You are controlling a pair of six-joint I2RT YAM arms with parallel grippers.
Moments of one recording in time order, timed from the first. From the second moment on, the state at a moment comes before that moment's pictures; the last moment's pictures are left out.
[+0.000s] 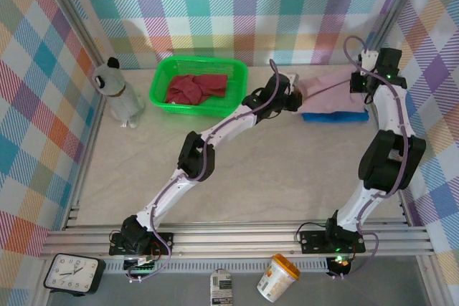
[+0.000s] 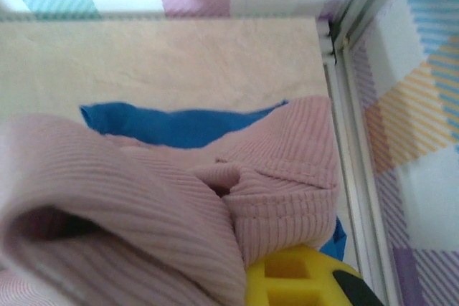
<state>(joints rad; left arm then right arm) -0.79 2.77 2.69 -0.37 0.19 -0.53 -0.29 1.83 1.63 -0.58 -0.17 -0.24</state>
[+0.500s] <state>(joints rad) -0.79 2.88 2.74 -0.33 0.18 -0.60 -0.31 2.04 1.75 -0.65 -0.15 -0.26</state>
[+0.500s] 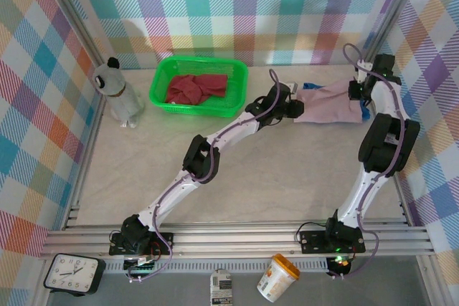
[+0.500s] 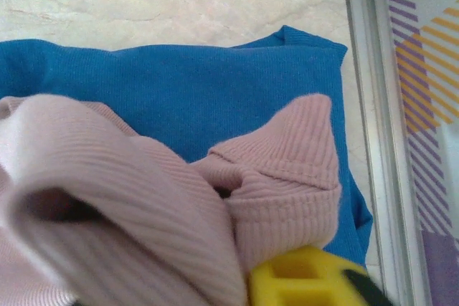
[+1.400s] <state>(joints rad) -0.63 2.43 2.66 -0.96 0.11 -0.31 -0.27 1.68 1.31 -0.38 -0.50 0.03</state>
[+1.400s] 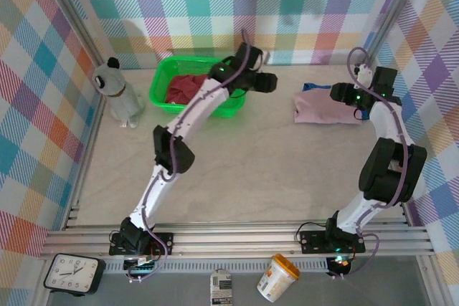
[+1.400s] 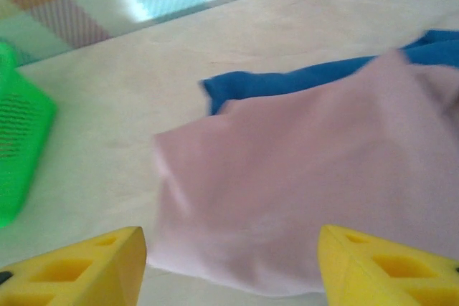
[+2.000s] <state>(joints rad) -0.24 2.46 2.45 -1.08 -0.03 -0.09 0.21 1.70 1.19 -0.21 -0.66 0.24</state>
